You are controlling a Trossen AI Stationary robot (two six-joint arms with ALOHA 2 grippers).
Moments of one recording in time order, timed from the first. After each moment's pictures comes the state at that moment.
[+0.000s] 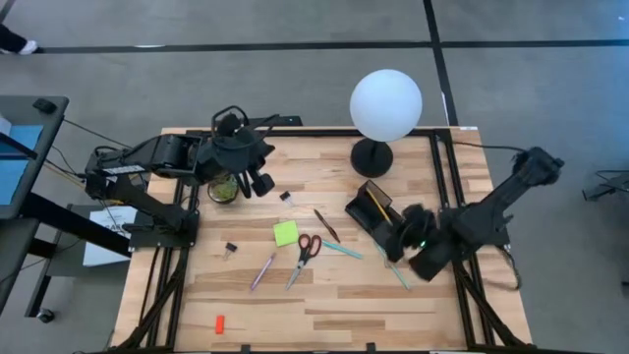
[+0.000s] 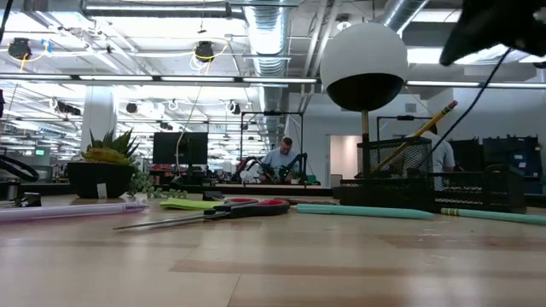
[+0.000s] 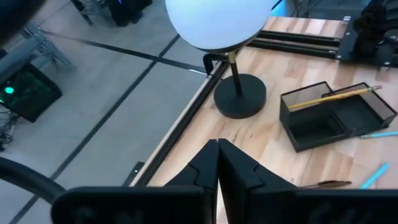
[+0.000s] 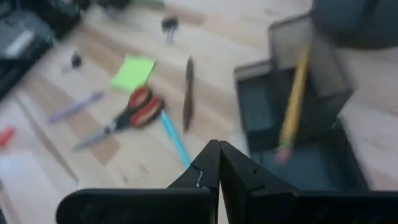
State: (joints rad) left arm -0.07 1.38 1.76 -1.06 -0.65 -0.20; right arm 0.70 1.26 0.97 -0.97 0.74 1.54
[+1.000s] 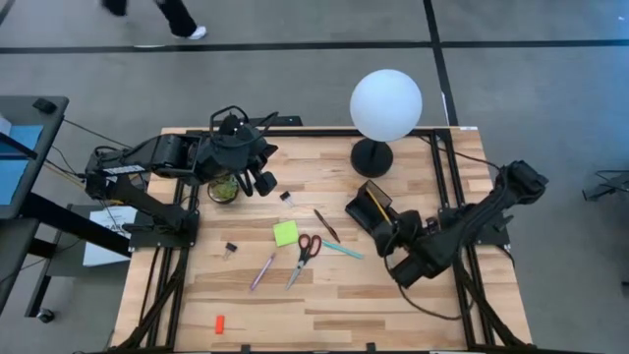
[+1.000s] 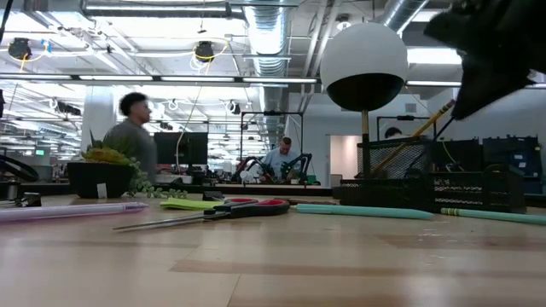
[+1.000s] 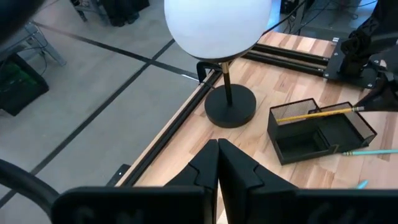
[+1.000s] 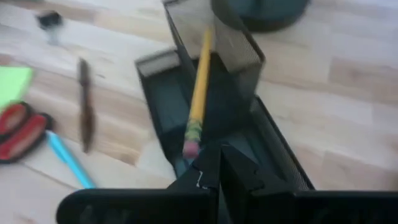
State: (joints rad) left arm -0.07 1.38 1.76 -1.01 -0.63 -0.25; right arm 0.65 1.50 0.98 -1.22 0.72 1.91
